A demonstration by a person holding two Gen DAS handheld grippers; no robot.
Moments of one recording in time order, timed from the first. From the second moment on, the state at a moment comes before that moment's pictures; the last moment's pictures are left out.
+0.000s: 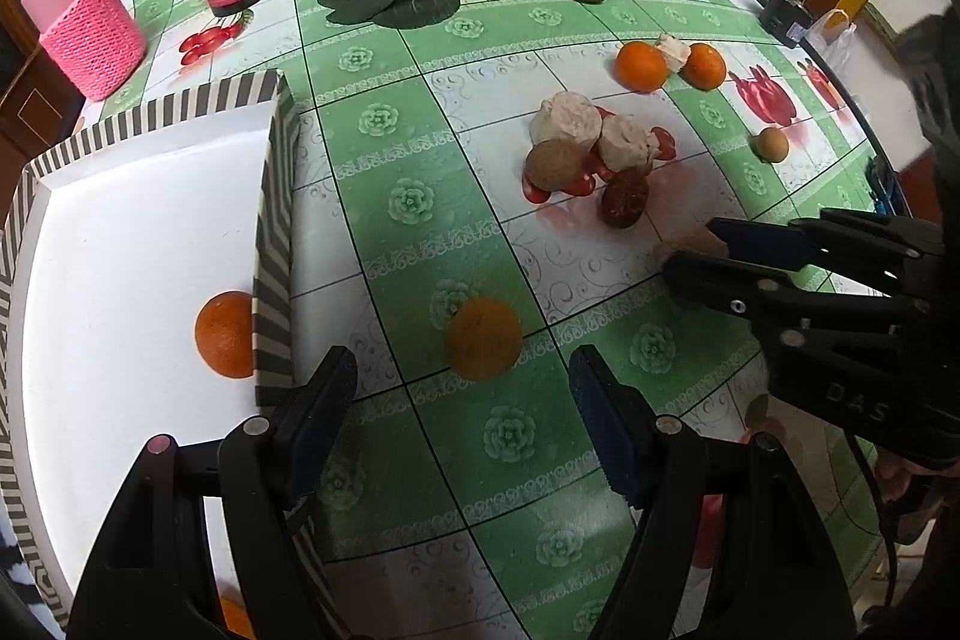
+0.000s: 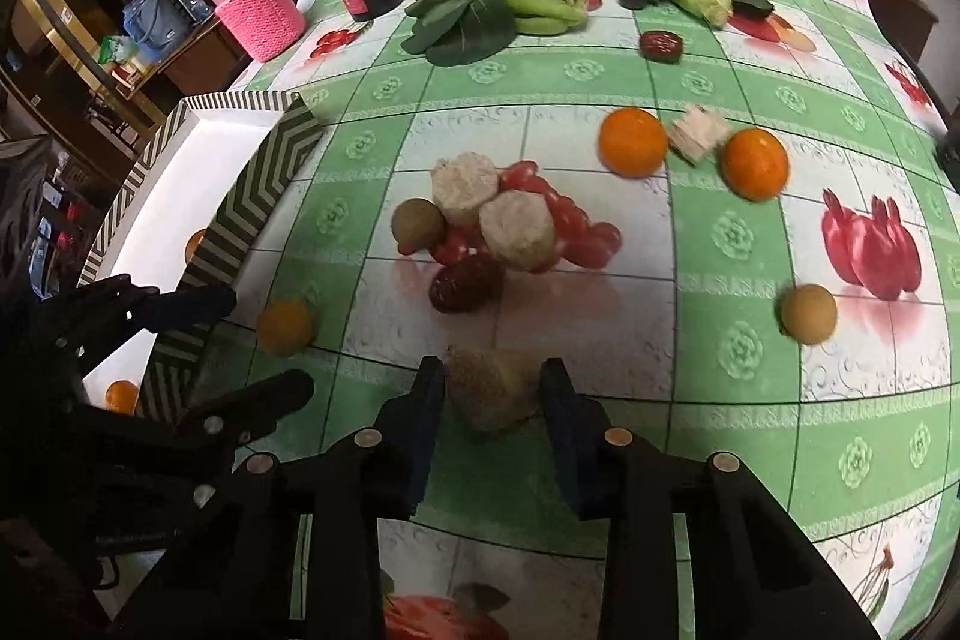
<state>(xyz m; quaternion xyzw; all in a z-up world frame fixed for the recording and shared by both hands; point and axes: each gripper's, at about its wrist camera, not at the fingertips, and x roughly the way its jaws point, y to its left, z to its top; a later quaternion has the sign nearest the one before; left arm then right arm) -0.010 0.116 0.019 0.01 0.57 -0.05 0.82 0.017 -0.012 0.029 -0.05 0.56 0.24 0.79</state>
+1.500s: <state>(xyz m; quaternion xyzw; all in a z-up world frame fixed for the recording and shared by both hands) -0.040 0.163 0.072 -0.02 0.53 -0.03 0.85 -0.016 0.024 0.080 -0.01 0.54 0.28 0.79</state>
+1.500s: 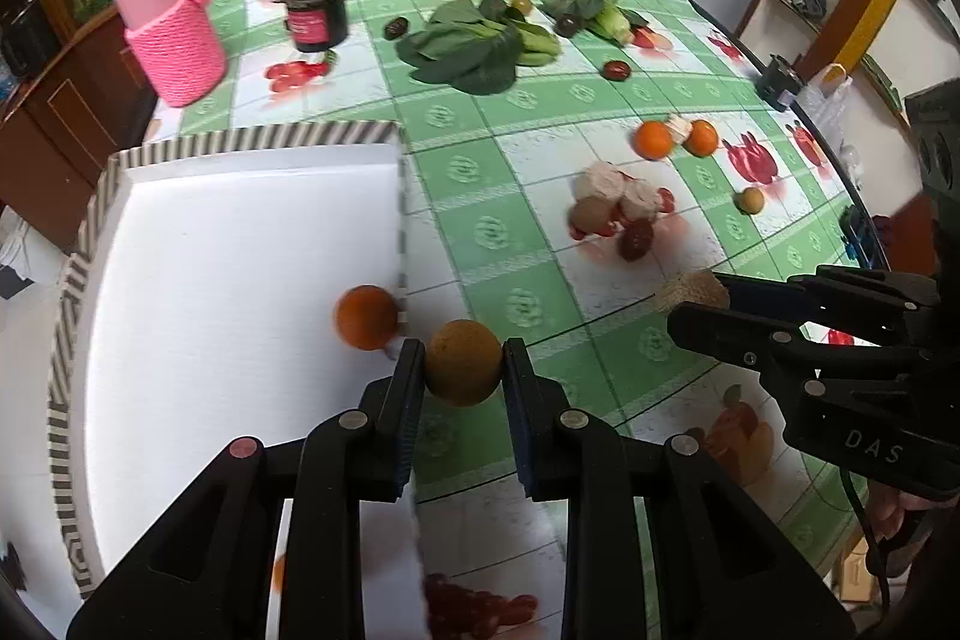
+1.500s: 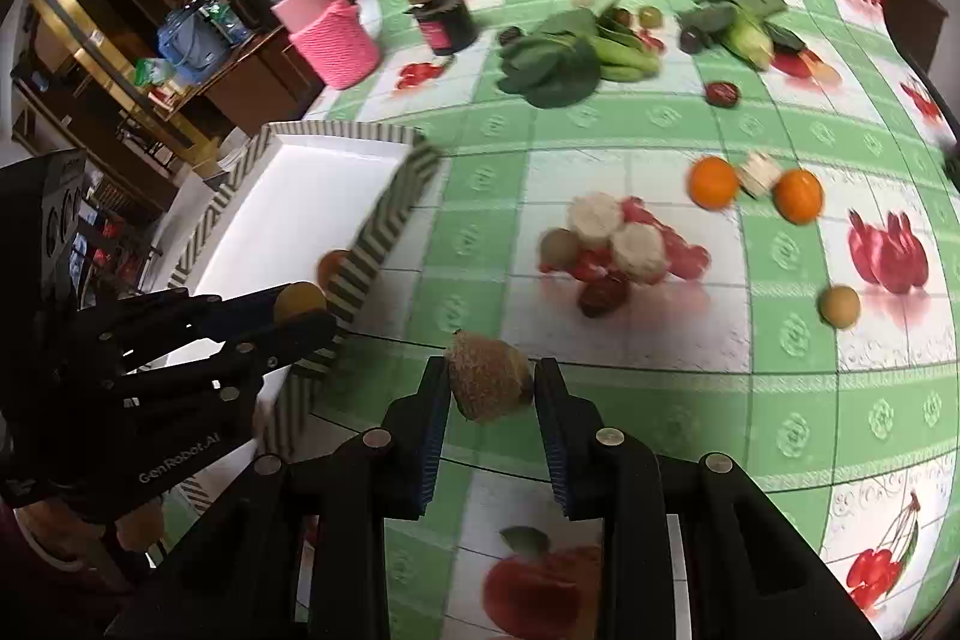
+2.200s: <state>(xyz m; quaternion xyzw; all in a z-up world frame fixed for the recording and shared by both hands) -0.050 0.238 0.057 -0.03 0.54 0.03 0.84 -0.015 0.124 0.079 -0.05 0.54 0.34 0.77</state>
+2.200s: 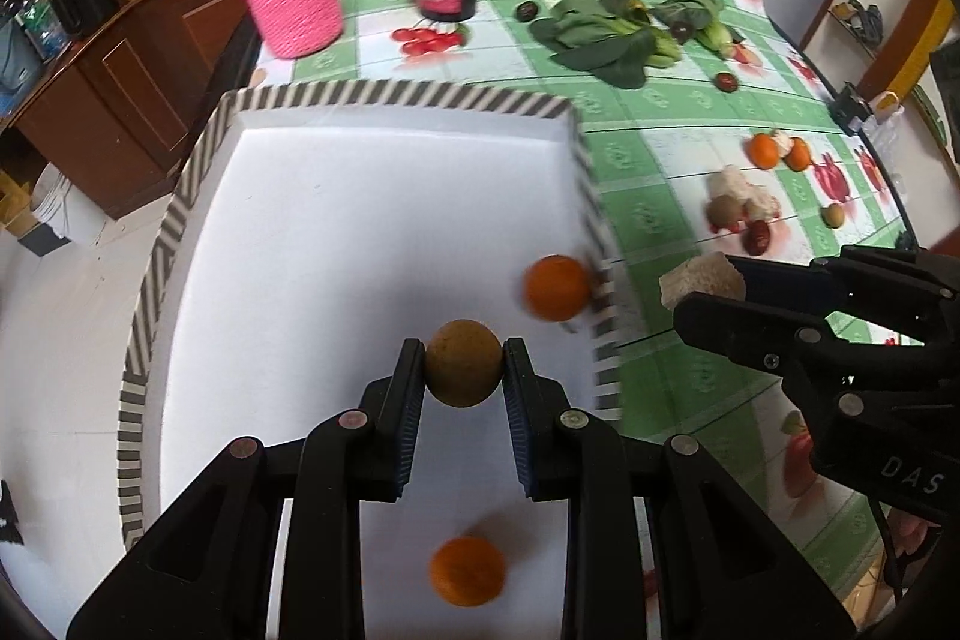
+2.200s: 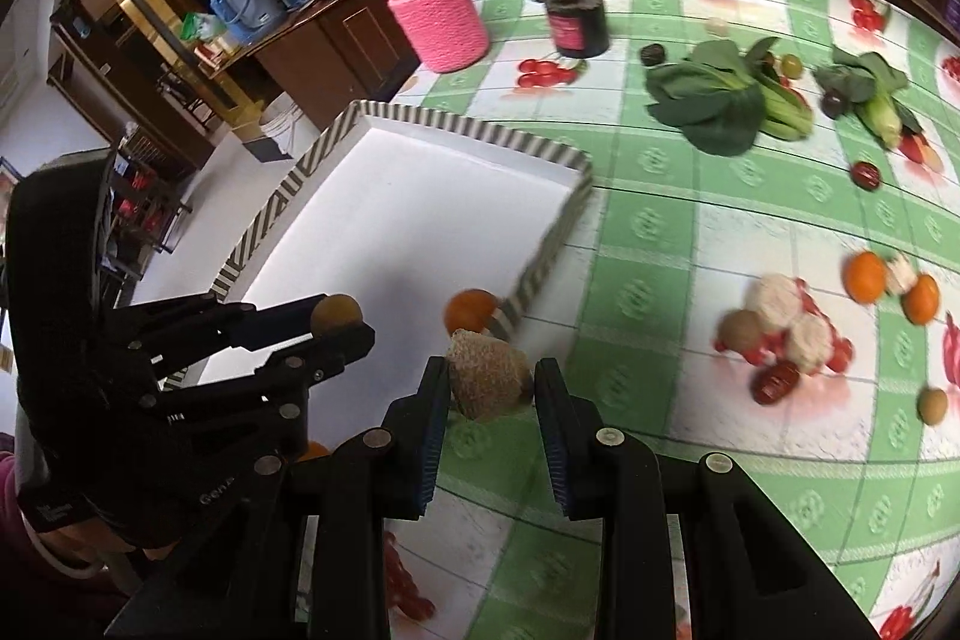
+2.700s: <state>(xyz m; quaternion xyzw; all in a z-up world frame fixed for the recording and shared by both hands) -0.049 0.286 0.032 -0.05 0.56 0.07 0.83 -0.014 0.183 0.055 -0.08 0.55 0.38 0.74</state>
